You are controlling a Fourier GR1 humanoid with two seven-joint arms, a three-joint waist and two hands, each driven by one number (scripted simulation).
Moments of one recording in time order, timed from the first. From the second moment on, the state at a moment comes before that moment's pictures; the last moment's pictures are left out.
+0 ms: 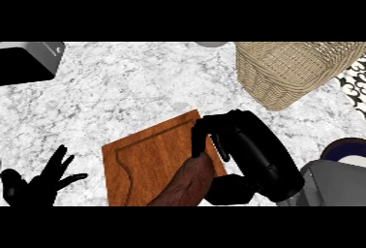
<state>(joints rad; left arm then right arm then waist) 0.26 0.39 -0.11 -1.58 0.32 0.19 0.18 -1.00 -0.79 1.12 -1.90 -0.16 -0.66 0.57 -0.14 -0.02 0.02</state>
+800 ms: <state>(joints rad) 0.18 0.38 -0.14 -1.55 0.30 0.16 0.19 -0.78 -1.33 0.46 -1.85 -0.67 -0.42 0.39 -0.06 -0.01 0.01</state>
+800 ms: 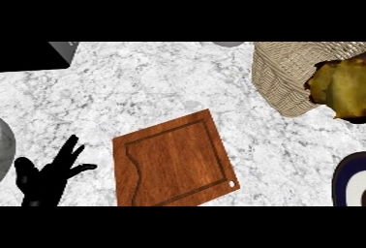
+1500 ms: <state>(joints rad) 0.09 0.36 -0.17 -1.51 0.26 0.14 0.23 -0.73 -1.25 0.33 -1.37 -0.61 -0.07 0.14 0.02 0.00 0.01</state>
